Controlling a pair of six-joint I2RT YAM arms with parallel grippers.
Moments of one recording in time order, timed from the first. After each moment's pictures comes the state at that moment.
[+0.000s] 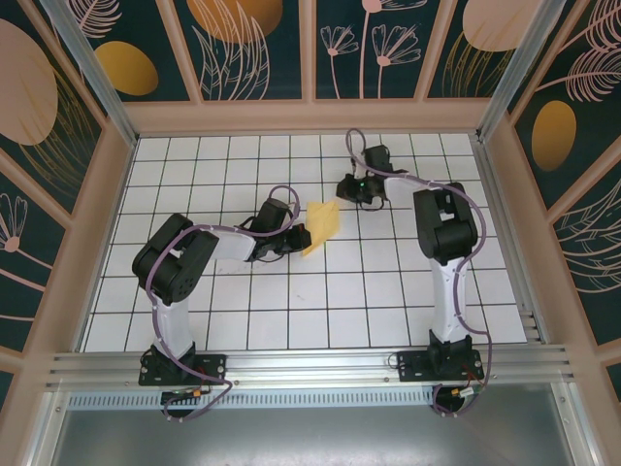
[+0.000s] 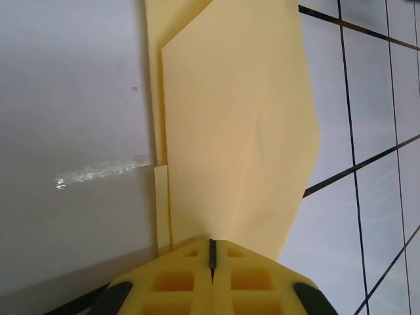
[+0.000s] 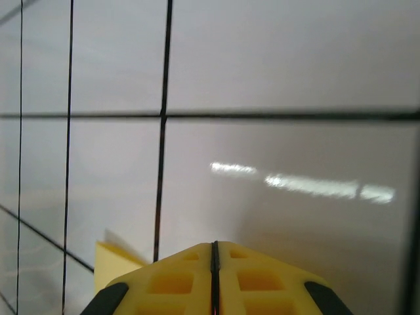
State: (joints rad) left arm -0.59 1.93 0.91 0.23 0.36 -0.74; right arm 0.29 2.21 1.51 -0.21 -0.47 0.45
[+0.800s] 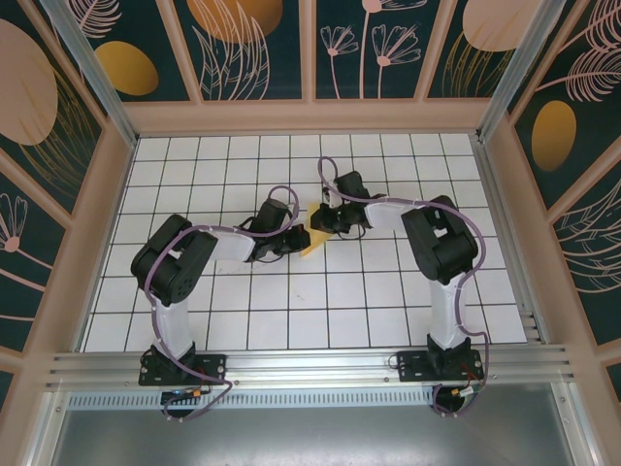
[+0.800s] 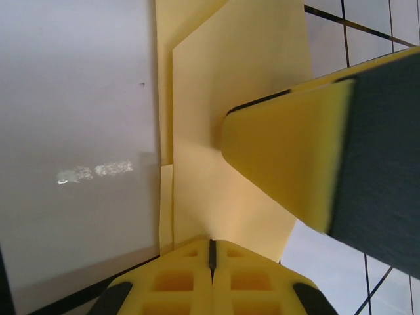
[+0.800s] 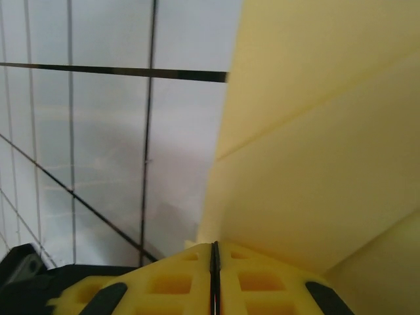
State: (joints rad) left arm -0.59 1.92 0.90 0.22 0.35 -0.74; right arm 0.52 2.05 1.23 -0.12 -0.53 0.58
